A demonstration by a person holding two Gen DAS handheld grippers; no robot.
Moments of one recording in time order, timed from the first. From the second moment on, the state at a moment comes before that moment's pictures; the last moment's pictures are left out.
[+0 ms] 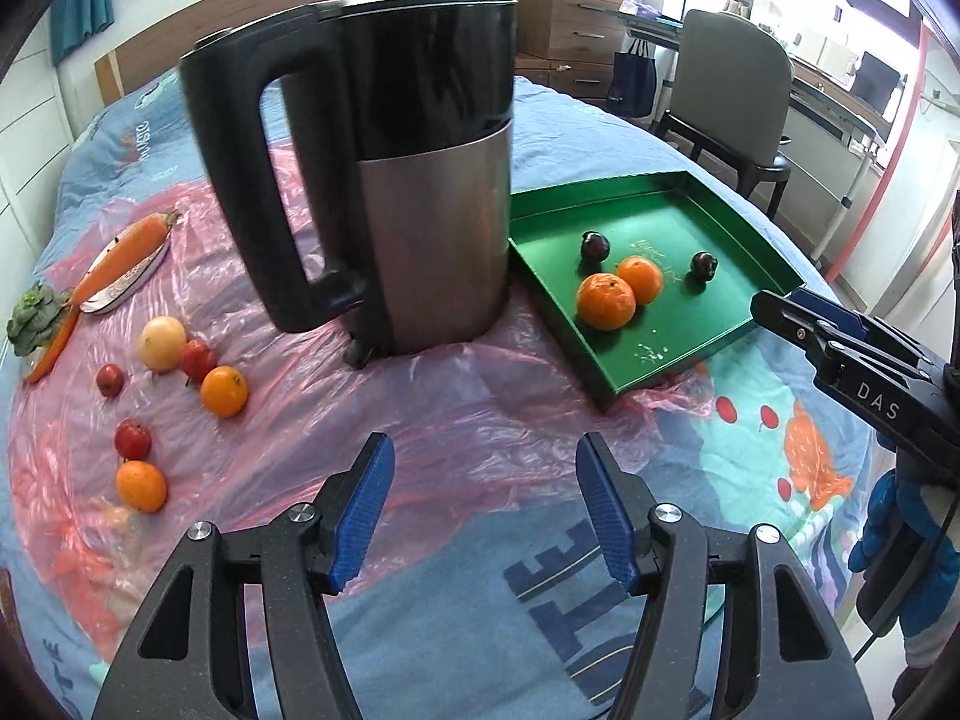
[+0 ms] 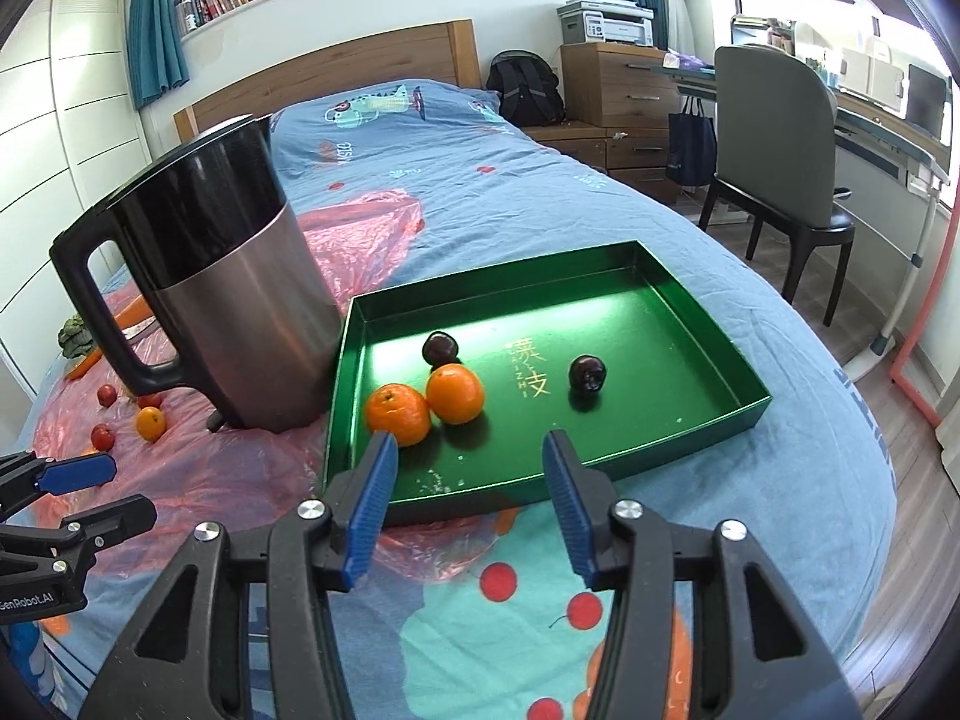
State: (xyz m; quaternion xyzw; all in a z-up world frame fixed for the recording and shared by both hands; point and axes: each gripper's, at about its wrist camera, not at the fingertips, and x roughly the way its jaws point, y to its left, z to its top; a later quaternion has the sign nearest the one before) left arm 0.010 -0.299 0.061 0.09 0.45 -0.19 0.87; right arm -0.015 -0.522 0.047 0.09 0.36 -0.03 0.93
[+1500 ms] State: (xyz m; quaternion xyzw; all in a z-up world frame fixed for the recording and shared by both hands) left arm 0.015 -0.056 0.003 -0.03 0.45 0.02 0.89; right arm 0.017 -0.258 0.009 -0.03 0.41 0.21 0.89
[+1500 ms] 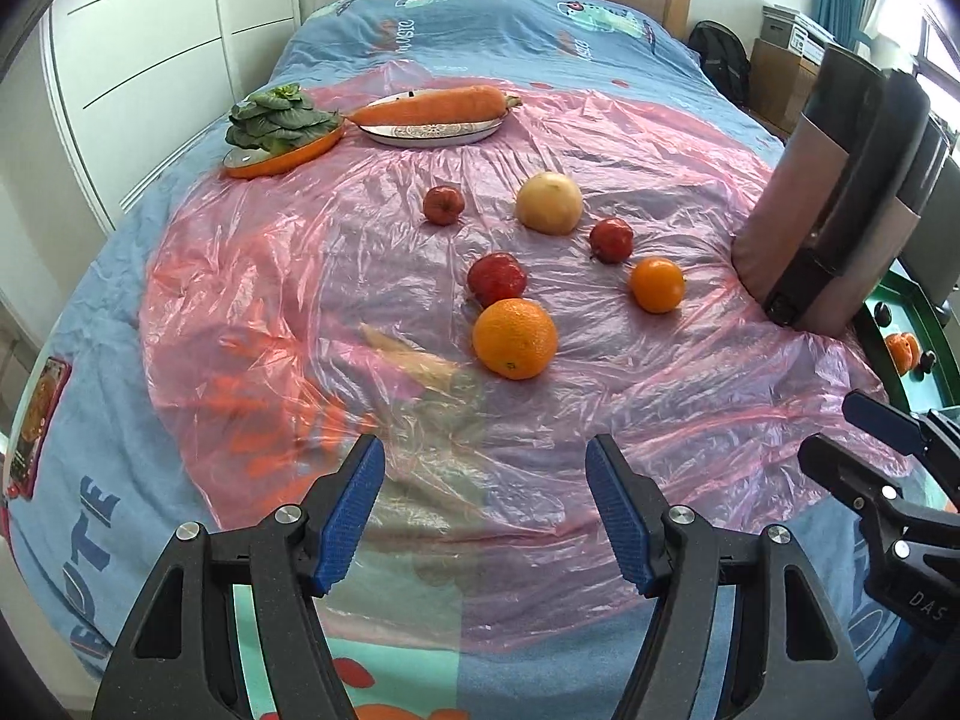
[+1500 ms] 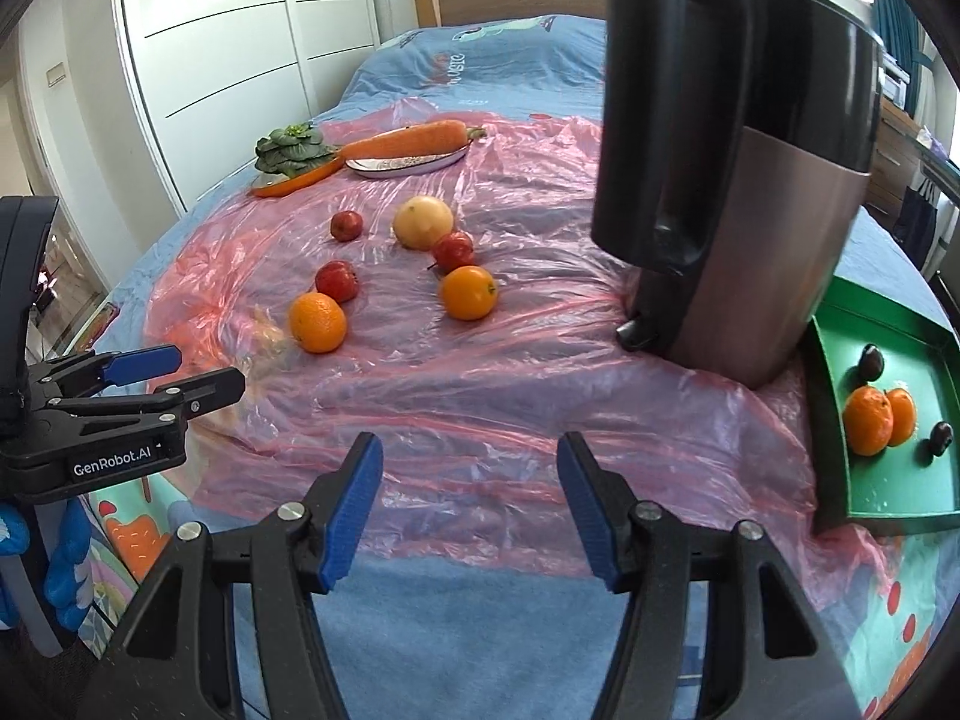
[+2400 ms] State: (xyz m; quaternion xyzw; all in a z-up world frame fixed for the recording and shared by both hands) left arm 0.097 -0.060 -0.042 -0.02 0.46 -0.02 0.89; right arm 0.145 -0.189 -0.033 -0.08 0.42 0.23 0.88
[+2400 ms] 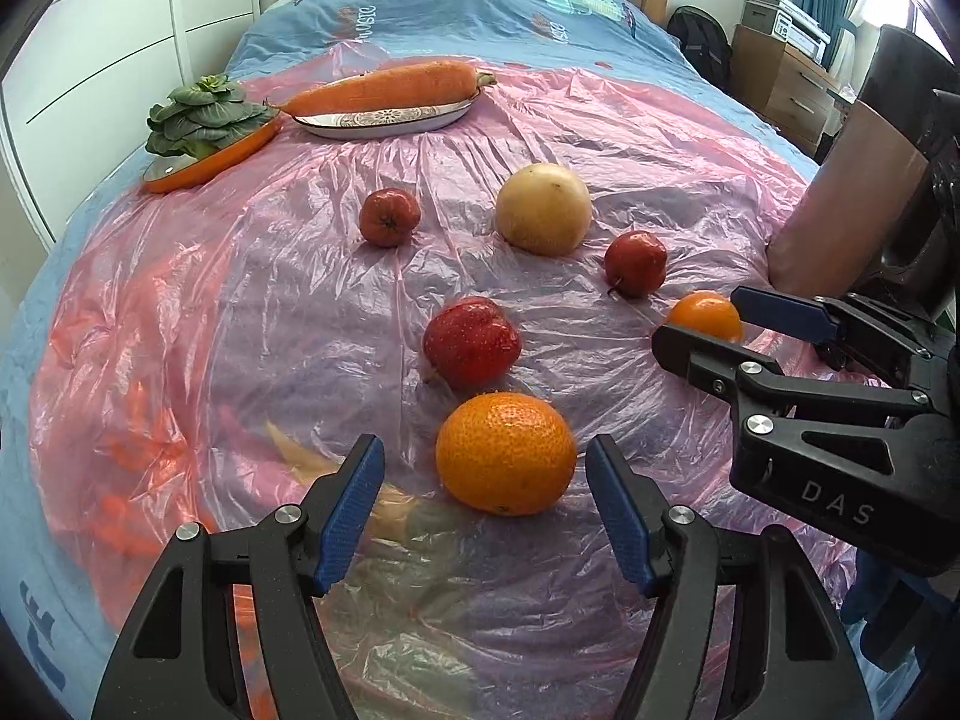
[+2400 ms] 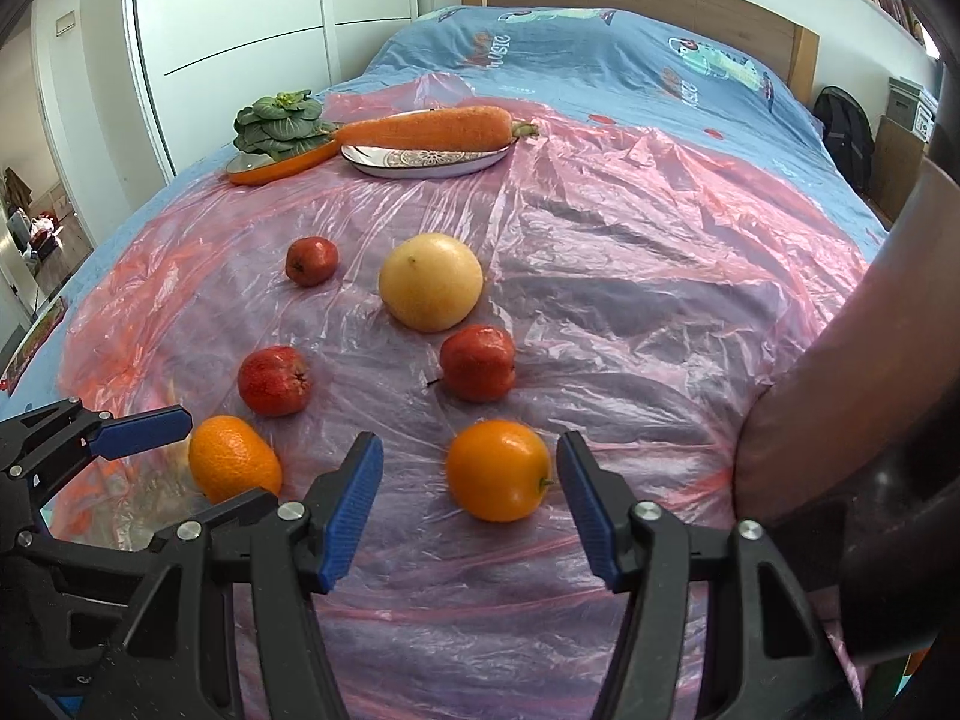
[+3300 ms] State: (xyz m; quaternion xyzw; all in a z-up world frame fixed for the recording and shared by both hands) left arm 0.095 -0.063 -0.039 -0.01 0.46 -0.03 0.89; right arm 0.140 -0.187 -0.024 -0.08 0.41 0.25 0.87
